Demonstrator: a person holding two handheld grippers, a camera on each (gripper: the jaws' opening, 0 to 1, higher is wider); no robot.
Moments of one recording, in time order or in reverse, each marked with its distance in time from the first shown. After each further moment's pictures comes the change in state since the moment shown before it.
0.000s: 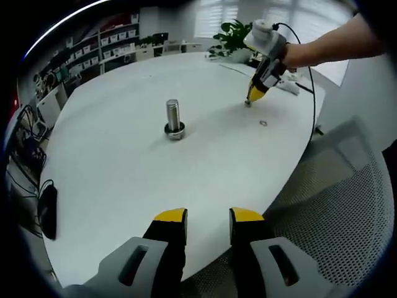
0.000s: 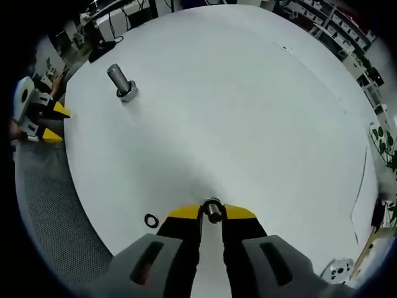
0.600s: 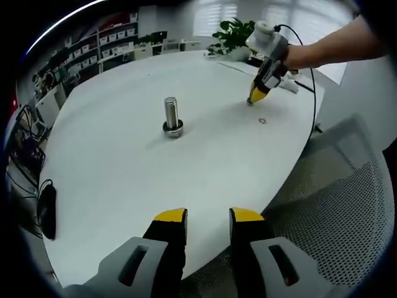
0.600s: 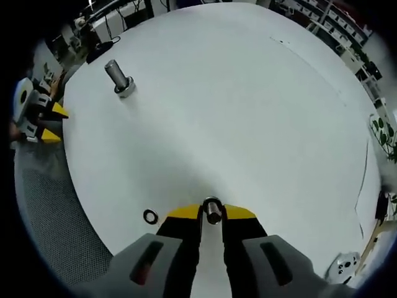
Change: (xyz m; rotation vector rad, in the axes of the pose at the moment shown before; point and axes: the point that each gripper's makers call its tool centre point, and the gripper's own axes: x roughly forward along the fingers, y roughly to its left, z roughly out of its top) left arm 0.001 -0.003 -0.003 0.010 0.016 -0.009; right arm 0.006 0.001 -0.013 0.033 0.000 0.005
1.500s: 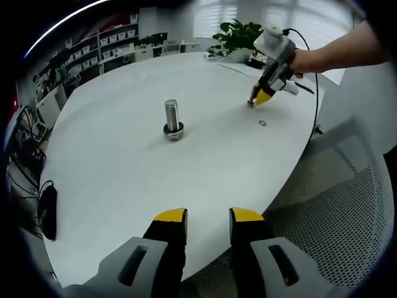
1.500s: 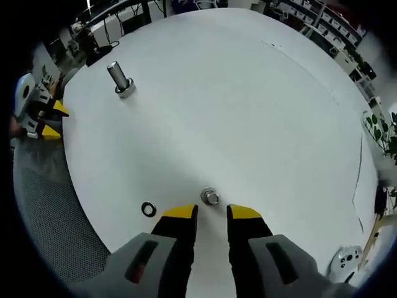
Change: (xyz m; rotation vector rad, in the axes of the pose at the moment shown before) left arm -0.001 0.002 0.004 -0.004 -0.021 0.006; right arm -0.008 -0.001 -0.007 0.017 -0.040 -0.029
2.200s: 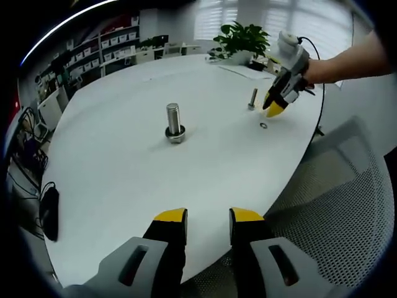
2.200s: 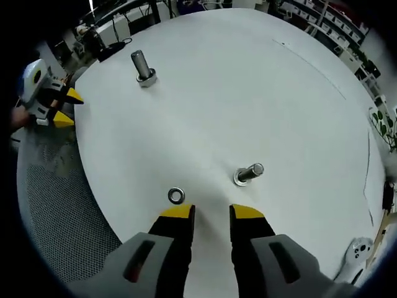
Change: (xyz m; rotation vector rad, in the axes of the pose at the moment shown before) left arm -0.001 0.001 0.003 0.004 -0.013 0.012; right arm -0.003 0.040 -0.017 -0.012 -0.024 0.067
